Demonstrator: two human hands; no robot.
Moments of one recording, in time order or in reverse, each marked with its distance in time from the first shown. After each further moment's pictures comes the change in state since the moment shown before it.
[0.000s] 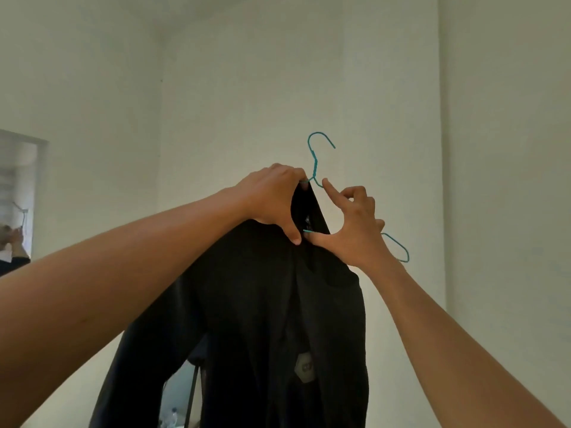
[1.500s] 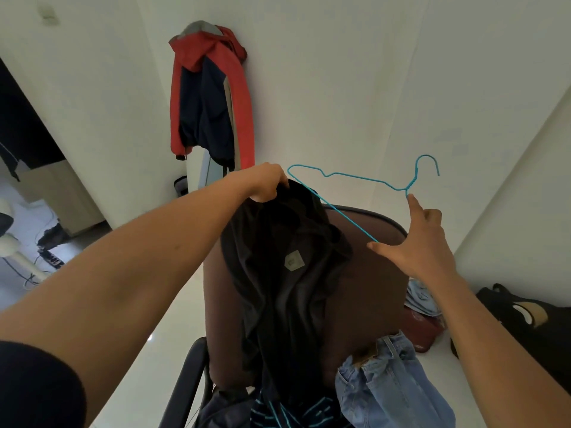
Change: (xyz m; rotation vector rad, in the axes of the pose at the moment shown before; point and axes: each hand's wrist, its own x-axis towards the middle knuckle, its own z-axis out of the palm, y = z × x) left_hand -0.129 -0.085 0.459 -0.317 -0.769 -0.273; right_hand -0.279 0.185 0.242 -0.107 -0.647 0.578
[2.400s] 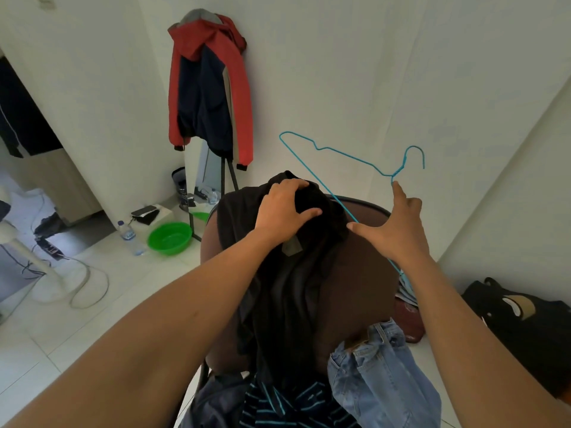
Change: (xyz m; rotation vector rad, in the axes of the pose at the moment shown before) left_hand -0.040 0.057 0.100 -0.468 0.581 0.019; right_hand -0.002 -0.019 0.008 0.179 -0.005 0.018
